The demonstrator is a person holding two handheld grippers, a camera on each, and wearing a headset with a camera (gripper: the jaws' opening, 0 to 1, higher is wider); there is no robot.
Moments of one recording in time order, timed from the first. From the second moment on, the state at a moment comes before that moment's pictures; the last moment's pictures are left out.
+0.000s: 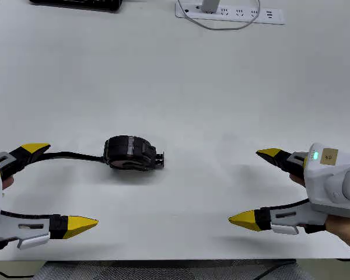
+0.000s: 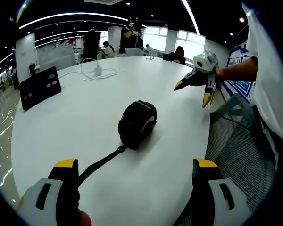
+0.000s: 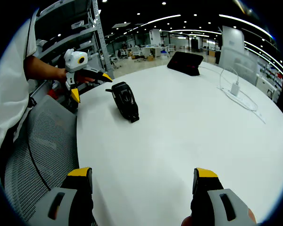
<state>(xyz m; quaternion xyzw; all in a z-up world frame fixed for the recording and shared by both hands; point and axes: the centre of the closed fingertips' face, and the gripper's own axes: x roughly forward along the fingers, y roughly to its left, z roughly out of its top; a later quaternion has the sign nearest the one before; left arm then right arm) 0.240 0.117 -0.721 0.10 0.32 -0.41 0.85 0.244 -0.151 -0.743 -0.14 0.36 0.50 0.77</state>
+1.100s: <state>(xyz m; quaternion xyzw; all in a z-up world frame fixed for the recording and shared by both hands) 0.241 0.117 -0.721 0.10 0.32 -0.42 0.84 0.243 -0.152 -0.741 -0.16 0.36 0.50 0.77</state>
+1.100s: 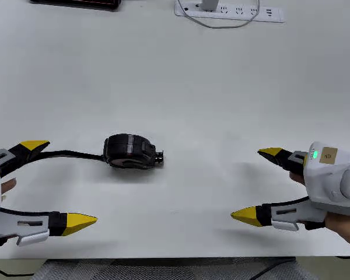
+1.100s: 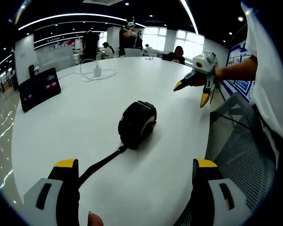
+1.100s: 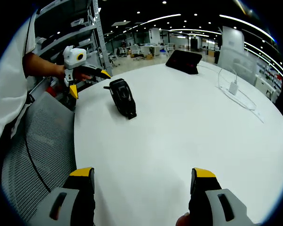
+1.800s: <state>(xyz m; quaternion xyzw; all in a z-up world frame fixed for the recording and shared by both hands) 0.245 0.117 -0.718 0.11 0.32 -0.42 0.84 0.248 -0.151 -0.739 -0.16 0.36 0.50 0.77</state>
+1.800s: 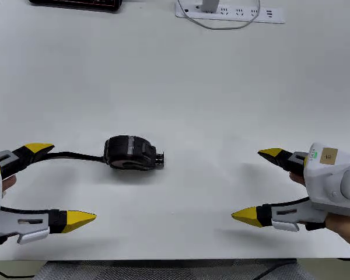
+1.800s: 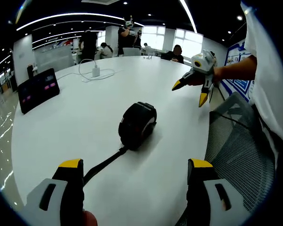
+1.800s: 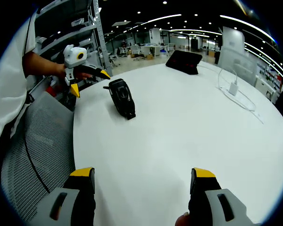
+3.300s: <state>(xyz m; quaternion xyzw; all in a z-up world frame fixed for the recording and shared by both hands) 0.282 0.092 -0.725 0.15 0.31 -0.46 0.82 0.289 -0.110 -0.757 -0.17 0.34 0.55 0.75</state>
